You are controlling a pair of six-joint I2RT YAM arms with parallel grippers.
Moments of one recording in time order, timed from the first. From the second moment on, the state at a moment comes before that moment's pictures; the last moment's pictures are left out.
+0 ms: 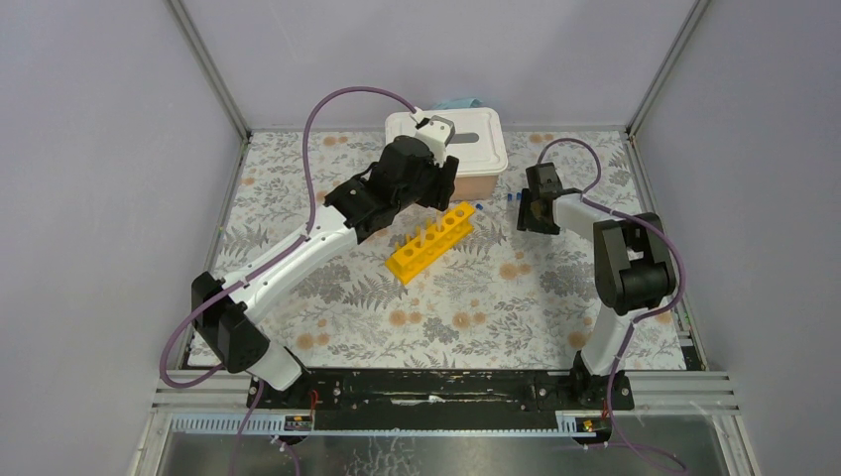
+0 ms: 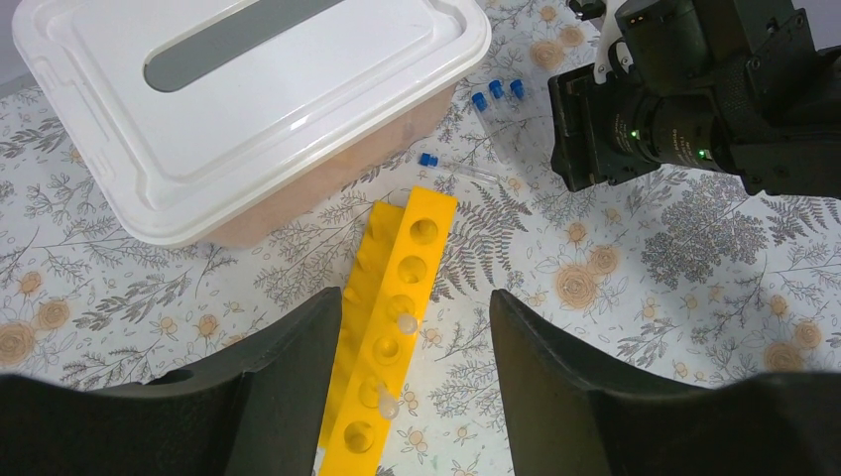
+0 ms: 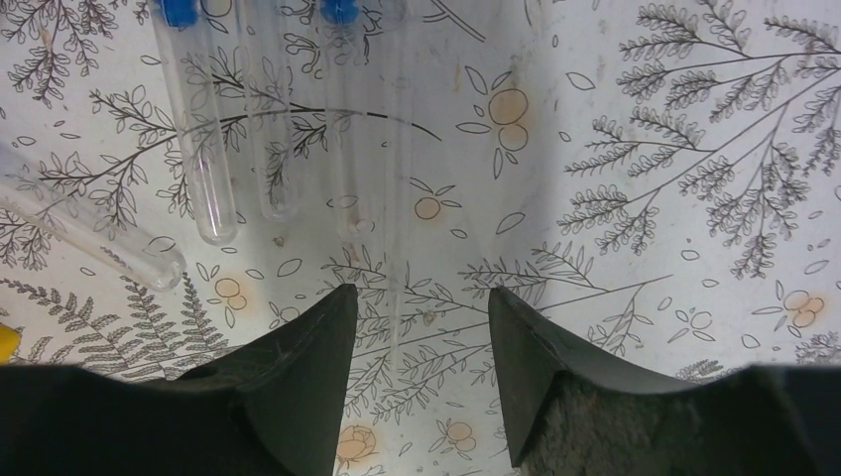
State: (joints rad) left arm -0.75 1.55 1.53 -0.45 -0.16 -0.17; right arm 0.20 1.84 1.13 -0.34 0.23 0.31
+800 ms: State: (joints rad) left arm -0.75 1.47 1.46 -0.45 -0.16 -0.18; right arm 0.20 1.86 1.12 -0.30 0.16 0.33
